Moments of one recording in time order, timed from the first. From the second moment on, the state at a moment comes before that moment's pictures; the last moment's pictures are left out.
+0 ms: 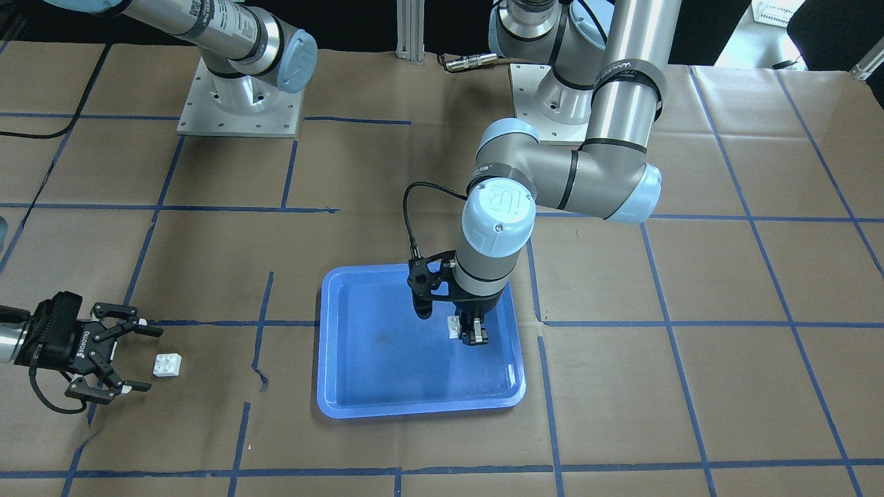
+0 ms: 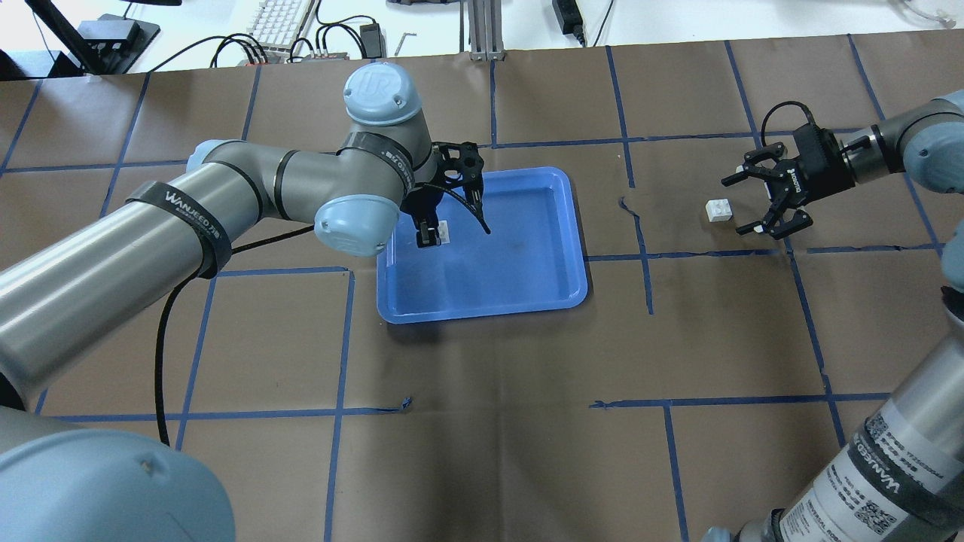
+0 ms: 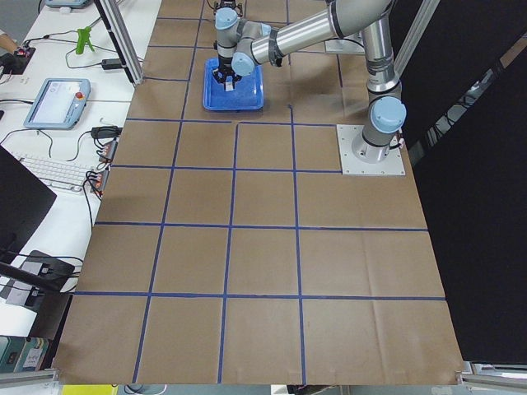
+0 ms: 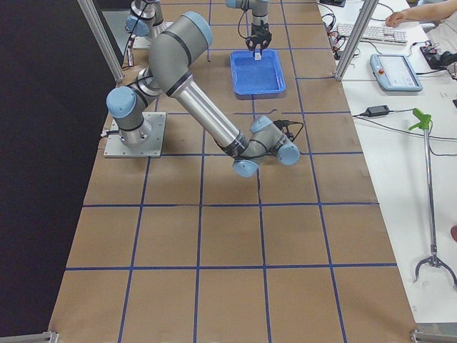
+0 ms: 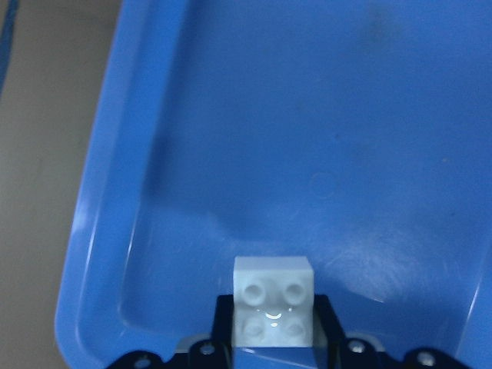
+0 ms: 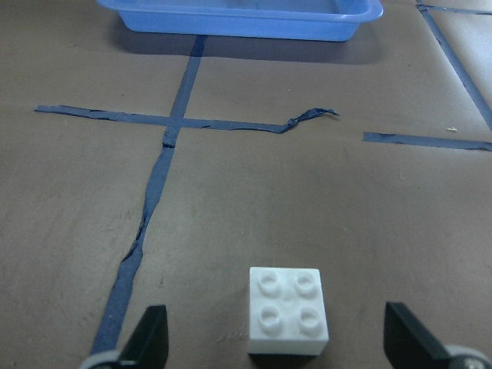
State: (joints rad) left arm -1.81 -2.05 -1.69 -0.95 1.54 1.27; right arm 1.03 -0.89 1.57 -1.69 -0.87 -2.43
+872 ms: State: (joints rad) left arm -1.86 -2.13 -1.69 -0.87 1.50 1.25; right arm 1.03 -0.89 1.58 -1.72 -0.87 -2.43
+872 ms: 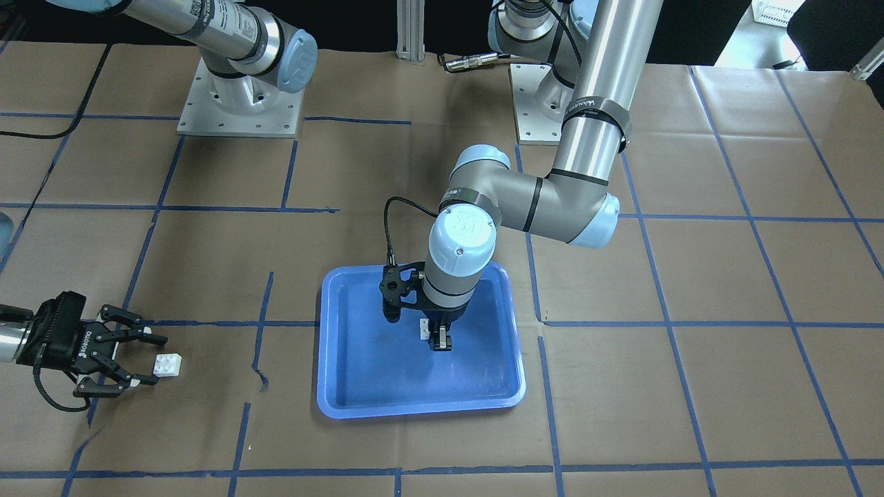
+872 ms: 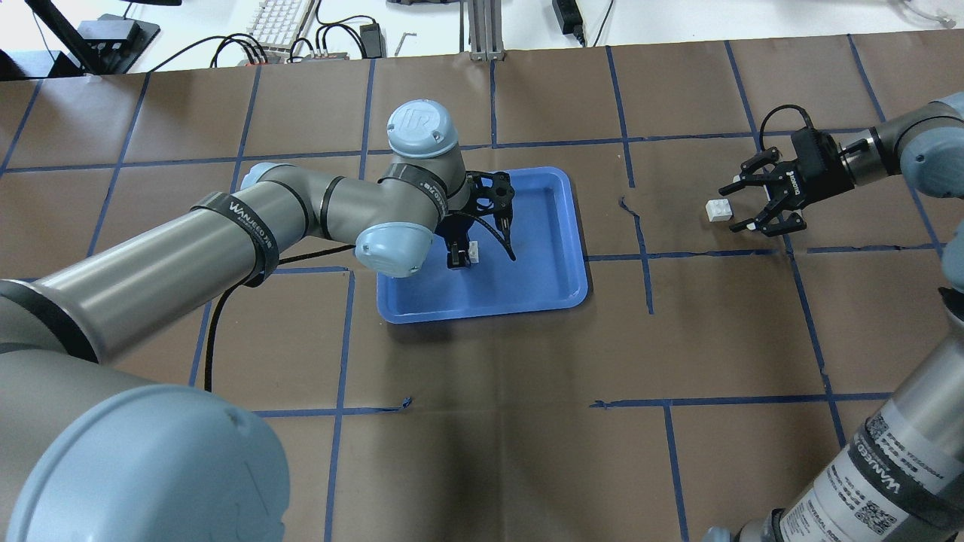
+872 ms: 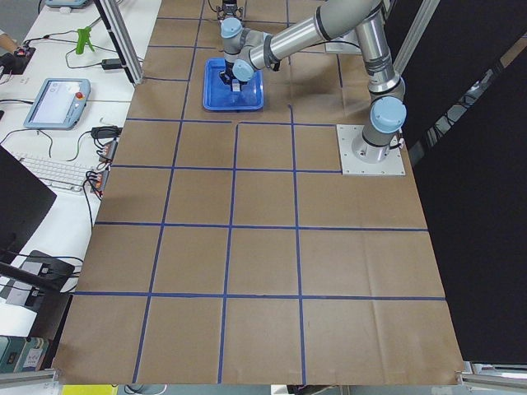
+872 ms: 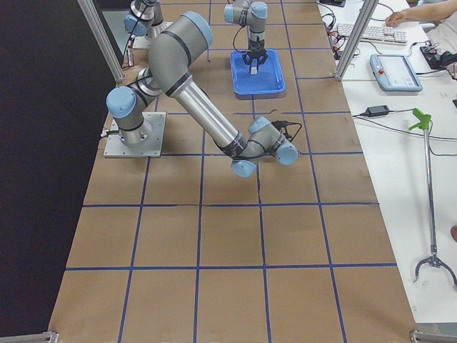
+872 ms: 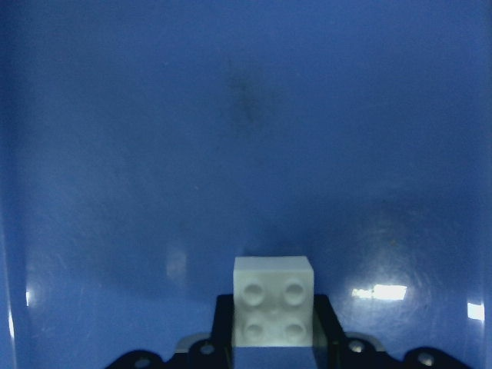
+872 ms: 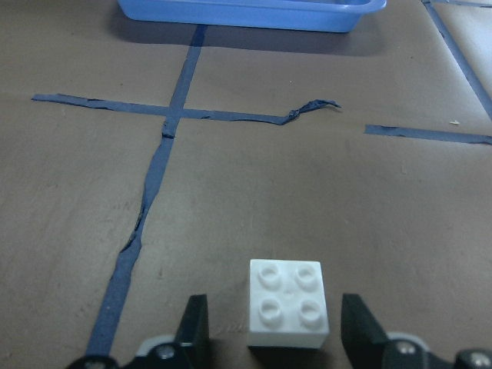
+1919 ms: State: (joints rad) left arm -1.77 -1.70 -1.65 -1.44 1.50 1.20; right arm 1.08 -1.05 1.59 -1.72 -0.87 -2.29
